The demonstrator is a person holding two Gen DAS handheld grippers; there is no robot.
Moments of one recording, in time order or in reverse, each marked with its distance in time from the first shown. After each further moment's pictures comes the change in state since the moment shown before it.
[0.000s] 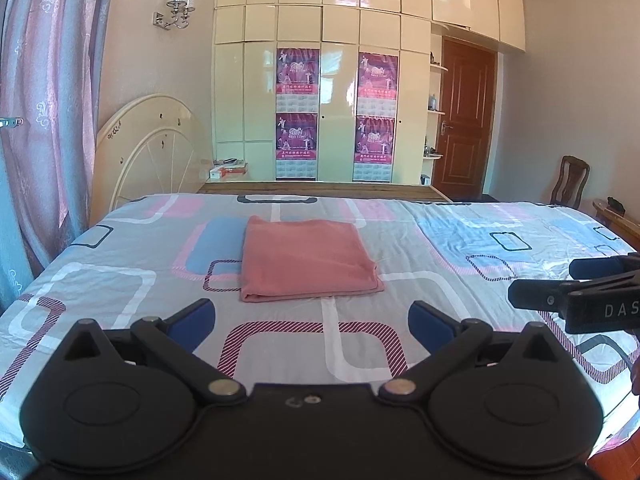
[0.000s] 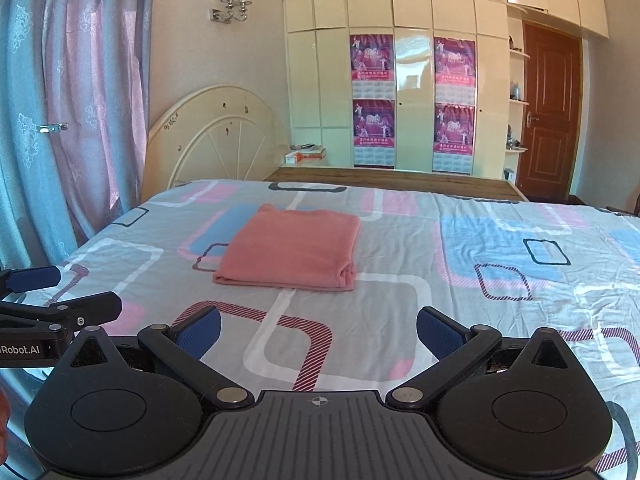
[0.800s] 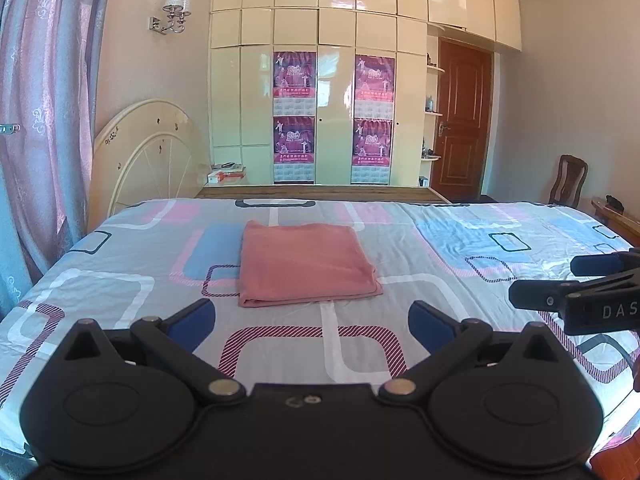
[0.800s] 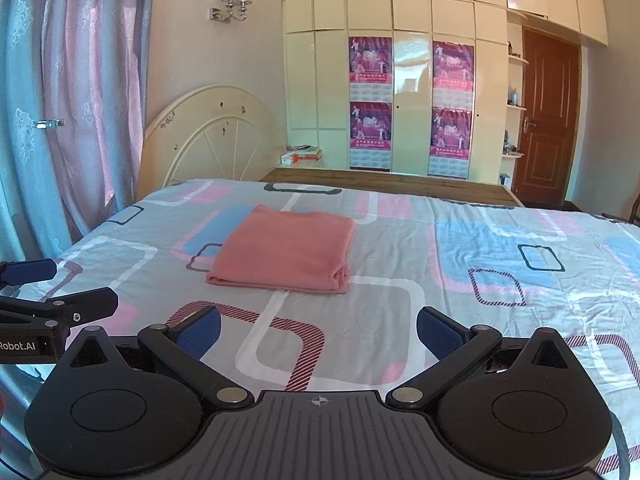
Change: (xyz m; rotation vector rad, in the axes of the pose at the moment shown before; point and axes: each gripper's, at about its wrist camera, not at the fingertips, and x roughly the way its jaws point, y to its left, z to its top) left arm 0.001 0.004 0.002 0.009 -0.008 -0.009; right arm -0.001 -0.008 0.002 -0.020 -0.003 -0.013
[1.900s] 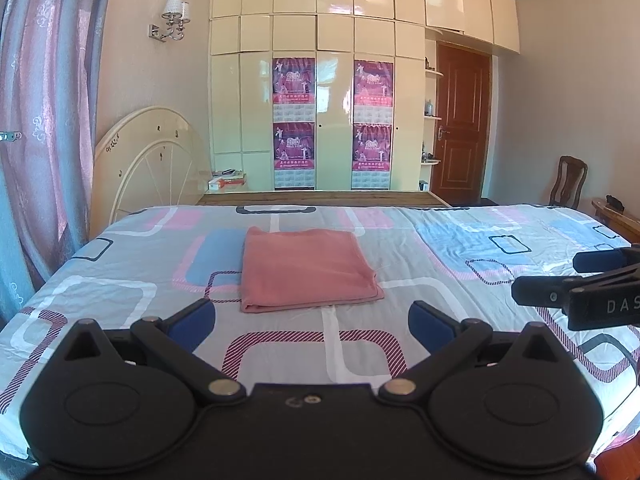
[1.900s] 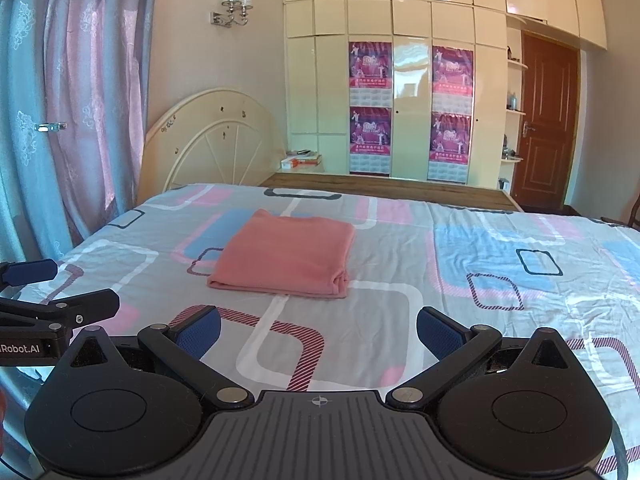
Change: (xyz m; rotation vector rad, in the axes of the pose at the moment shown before) left arm -0.004 0.001 -0.001 0.014 -0.019 0.005; right arm -0.003 0.001 0.002 -0.003 -0.012 -0.002
